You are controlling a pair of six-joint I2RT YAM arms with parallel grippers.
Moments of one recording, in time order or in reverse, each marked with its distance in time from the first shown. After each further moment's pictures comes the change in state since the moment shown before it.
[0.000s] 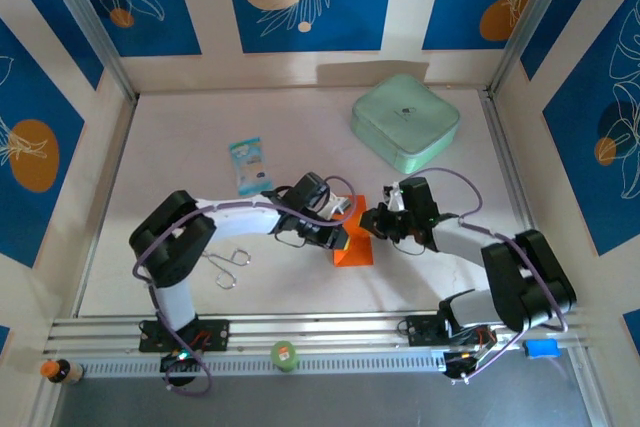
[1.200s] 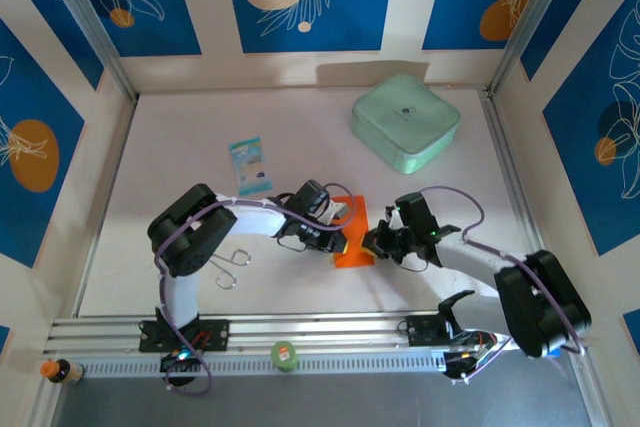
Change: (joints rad) left arm 0.009 0.107 -0.051 0.138 0.008 -0.037; right arm 0.073 -0.076 -0.073 -0.108 0.048 0.153
